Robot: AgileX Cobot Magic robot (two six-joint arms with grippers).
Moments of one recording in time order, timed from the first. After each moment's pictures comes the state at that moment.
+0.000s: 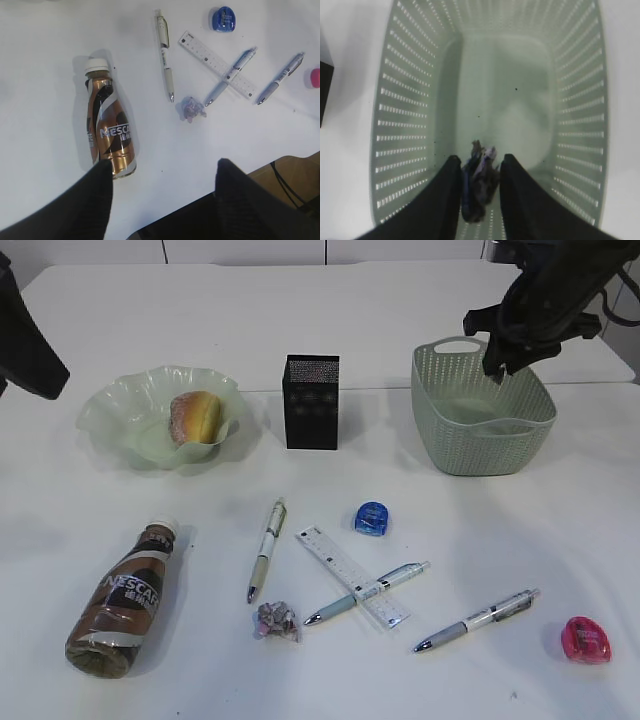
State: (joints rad) left arm -0.24 1.36 -1.37 -0.31 1.25 -0.02; right arm 0.03 2.18 -1.98 0.10 0.96 -0.04
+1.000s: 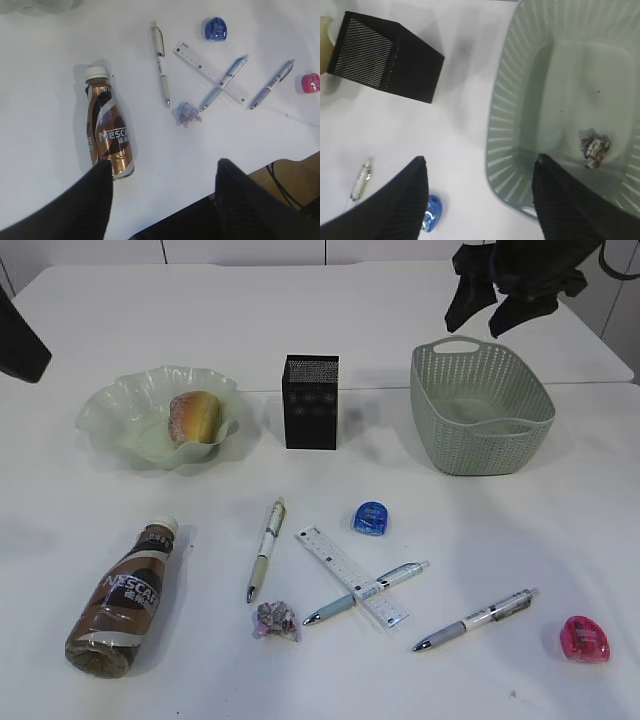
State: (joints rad) left arm -0.24 1.30 -1.37 -0.31 1.25 -0.02; right arm 0.03 2.18 -2.20 0.34 1.23 -0.17
